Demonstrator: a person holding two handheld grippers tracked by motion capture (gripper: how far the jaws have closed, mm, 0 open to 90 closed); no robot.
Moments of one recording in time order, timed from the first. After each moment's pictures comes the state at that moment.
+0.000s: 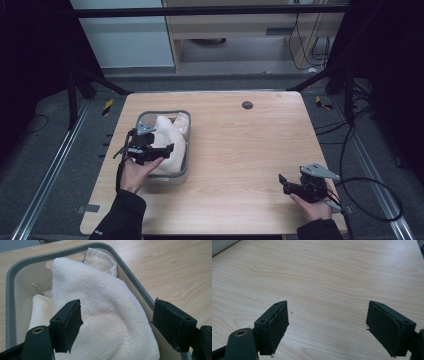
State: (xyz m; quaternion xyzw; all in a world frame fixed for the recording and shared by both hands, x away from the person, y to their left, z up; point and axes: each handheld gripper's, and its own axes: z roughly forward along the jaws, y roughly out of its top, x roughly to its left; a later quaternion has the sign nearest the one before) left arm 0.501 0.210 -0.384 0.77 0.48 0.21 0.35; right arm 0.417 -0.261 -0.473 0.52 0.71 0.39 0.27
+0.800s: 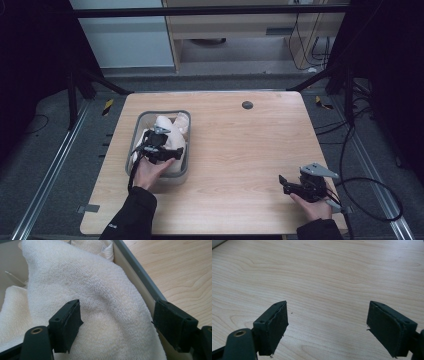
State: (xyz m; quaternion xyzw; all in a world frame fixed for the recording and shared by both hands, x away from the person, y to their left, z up) left arm 0.522 0.186 -0.416 0.79 0.50 0.20 0.31; right arm 0.420 -0.263 -0.477 0.52 0.72 0.38 0.26
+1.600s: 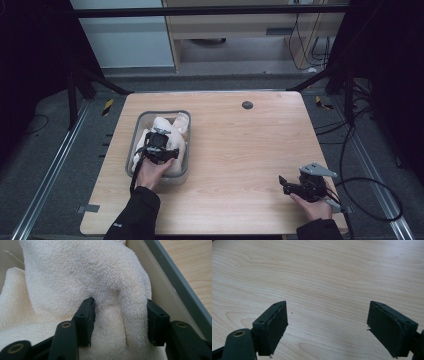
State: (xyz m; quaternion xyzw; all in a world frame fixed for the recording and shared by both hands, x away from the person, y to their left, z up) left arm 0.529 0.187 -0.427 0.78 0.53 0.19 0.27; right arm 0.422 -0.263 -0.479 0.52 0.73 0.37 0.25
